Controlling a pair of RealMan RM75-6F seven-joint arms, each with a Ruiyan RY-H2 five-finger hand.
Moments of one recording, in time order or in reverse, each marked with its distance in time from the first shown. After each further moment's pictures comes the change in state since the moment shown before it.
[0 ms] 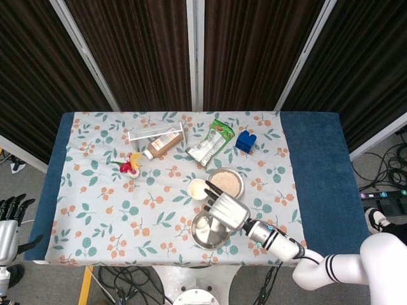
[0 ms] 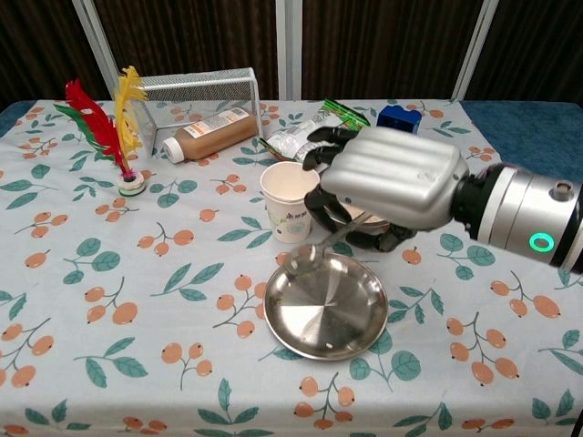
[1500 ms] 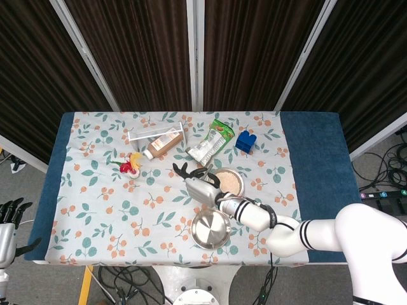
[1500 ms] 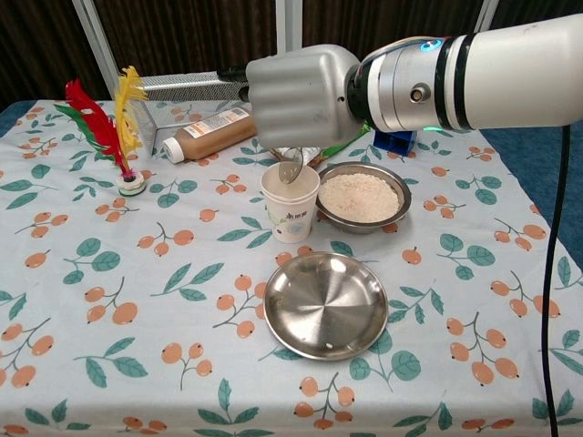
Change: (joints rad) left arm 0.008 -0.032 0.005 0.061 -0.016 -0.006 -0.053; right arm 0.490 0.153 0.018 -0.116 0.408 -0.280 -1.034
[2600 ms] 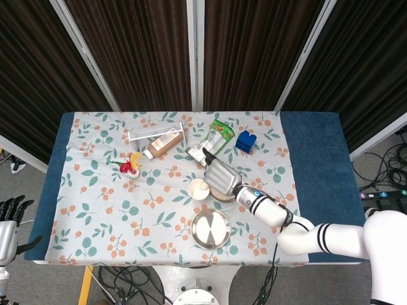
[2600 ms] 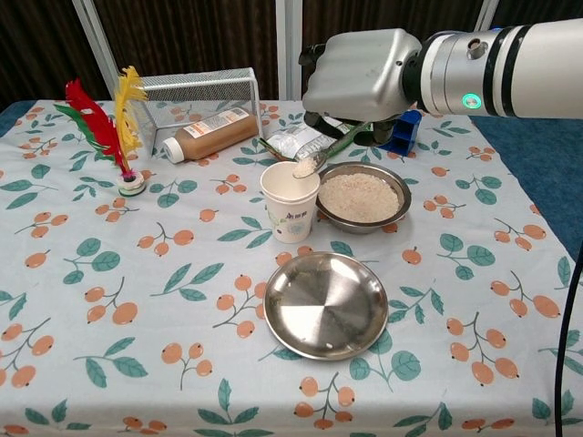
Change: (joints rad) left arm -0.015 0.022 -0.002 -0.035 0.000 -0.009 0.030; right arm -0.163 0.042 0.122 0.018 0.063 -0.051 0.477
